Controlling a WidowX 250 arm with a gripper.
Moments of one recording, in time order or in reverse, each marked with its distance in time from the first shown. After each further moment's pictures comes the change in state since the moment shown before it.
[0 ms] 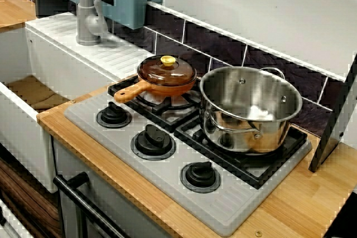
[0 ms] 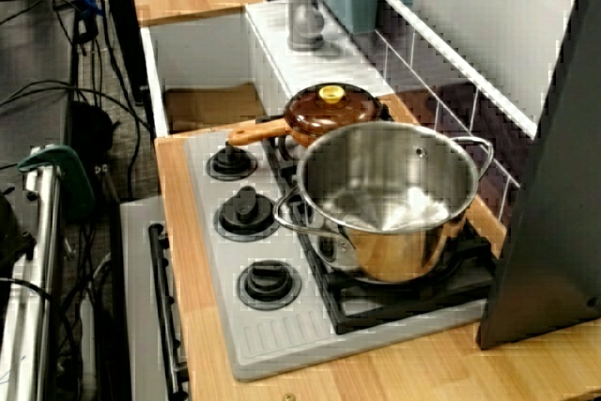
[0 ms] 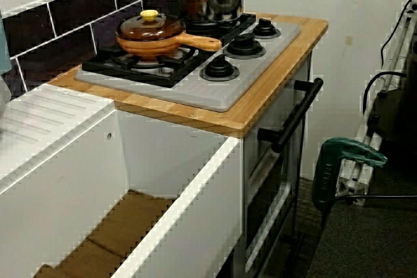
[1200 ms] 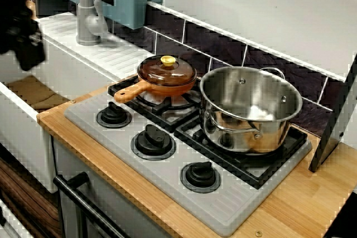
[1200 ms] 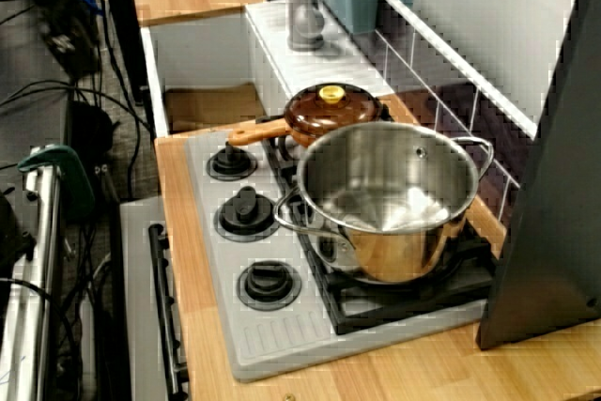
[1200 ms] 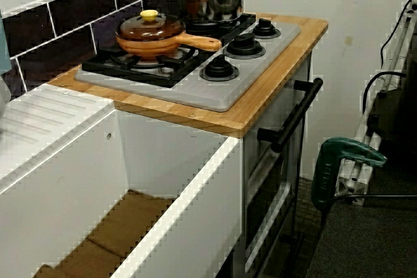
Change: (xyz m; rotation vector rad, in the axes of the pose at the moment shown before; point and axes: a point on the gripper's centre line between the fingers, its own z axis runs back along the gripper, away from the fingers) arm 0.037 0.040 -0.100 0.062 -0.130 -0.049
